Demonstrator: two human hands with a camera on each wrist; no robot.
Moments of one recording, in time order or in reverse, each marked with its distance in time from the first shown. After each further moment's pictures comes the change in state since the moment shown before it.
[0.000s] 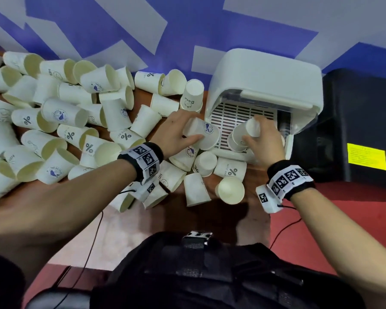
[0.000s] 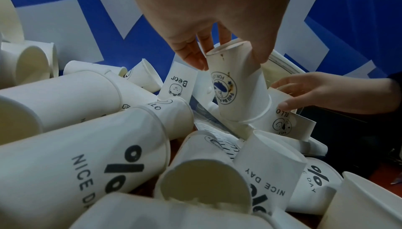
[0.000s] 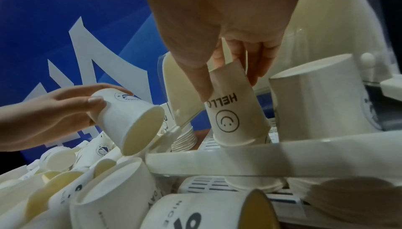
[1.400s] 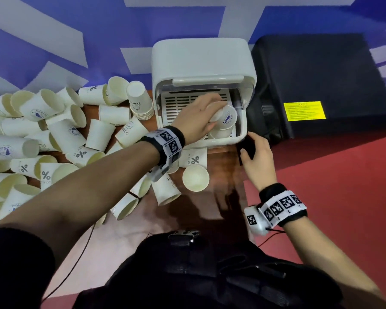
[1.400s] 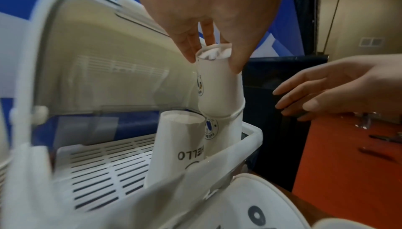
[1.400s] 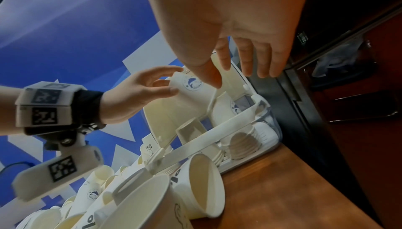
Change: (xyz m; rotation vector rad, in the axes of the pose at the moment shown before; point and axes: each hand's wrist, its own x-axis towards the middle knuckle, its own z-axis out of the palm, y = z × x) left_hand 0.075 0.120 0.090 0.277 -0.203 0.490; right_hand -0.112 0.080 -0.017 0.249 0.279 0.146
